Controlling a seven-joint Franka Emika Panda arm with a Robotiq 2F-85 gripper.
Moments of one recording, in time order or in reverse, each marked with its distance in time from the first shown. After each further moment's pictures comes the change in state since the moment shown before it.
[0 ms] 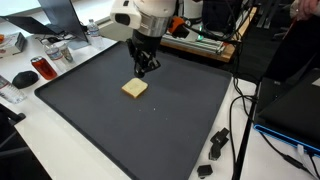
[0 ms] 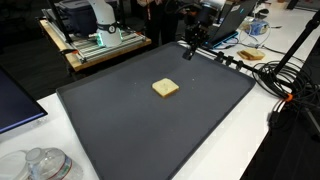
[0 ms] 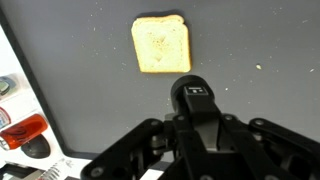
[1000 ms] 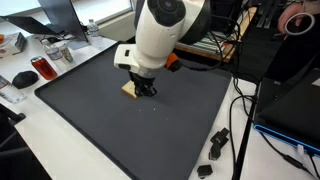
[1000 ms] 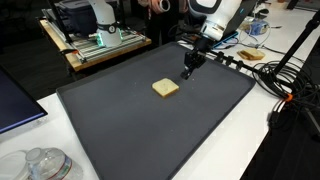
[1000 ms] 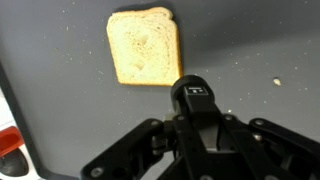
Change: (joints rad) arm 0.013 0.242 -0.035 0.142 -0.003 0.020 0.002
